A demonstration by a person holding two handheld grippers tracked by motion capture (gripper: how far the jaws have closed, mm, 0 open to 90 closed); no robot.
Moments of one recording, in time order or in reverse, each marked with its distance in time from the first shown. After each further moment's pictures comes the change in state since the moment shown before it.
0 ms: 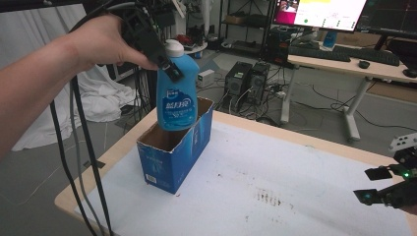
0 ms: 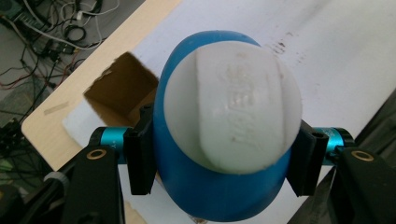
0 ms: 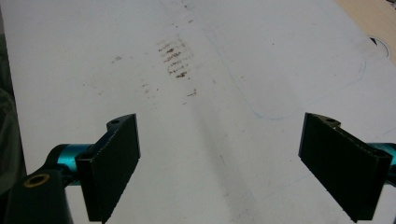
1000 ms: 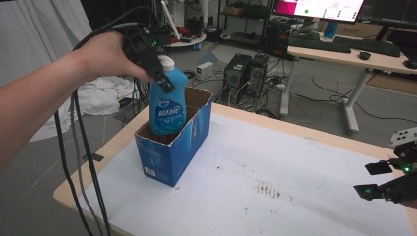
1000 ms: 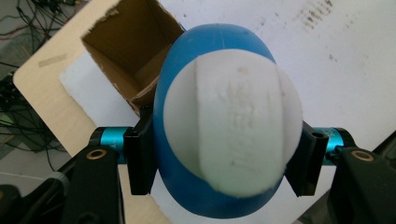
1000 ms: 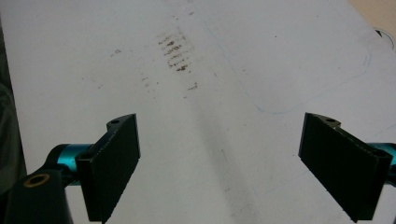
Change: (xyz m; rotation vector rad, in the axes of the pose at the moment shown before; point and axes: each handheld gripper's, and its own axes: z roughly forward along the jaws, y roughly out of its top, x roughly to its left) left arm 0.021 -0.023 0.054 0.155 0.017 -0.051; right arm 0.001 -0.004 0.003 0.020 0.001 -0.002
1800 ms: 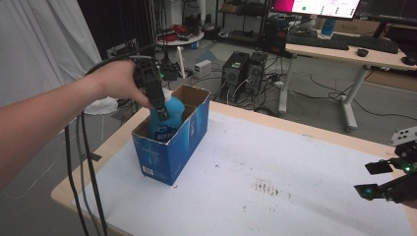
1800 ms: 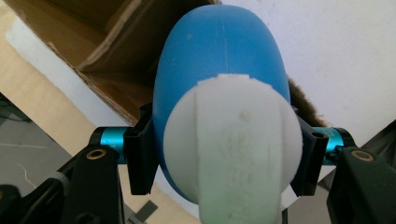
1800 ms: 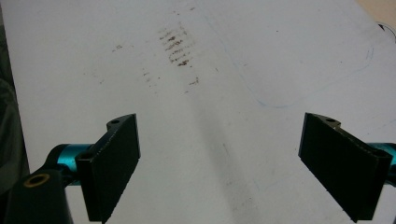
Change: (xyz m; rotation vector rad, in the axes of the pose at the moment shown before) left arm -0.002 -0.009 0.072 0.238 -0.020 0.066; right arm 0.000 -0.006 -0.002 0.003 0.005 0.002
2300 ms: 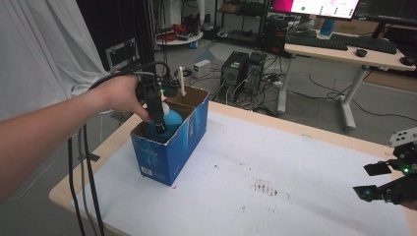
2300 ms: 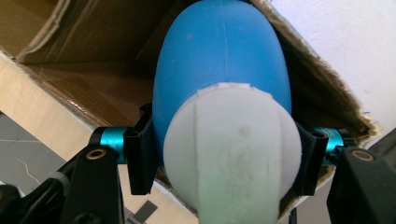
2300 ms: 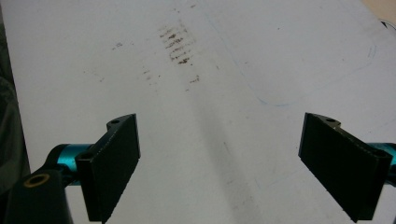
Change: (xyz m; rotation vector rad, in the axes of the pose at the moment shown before) left arm 0.000 -0.004 0.031 0.055 -0.013 0.039; right arm 0.000 0.000 0.001 0.007 0.002 -0.001
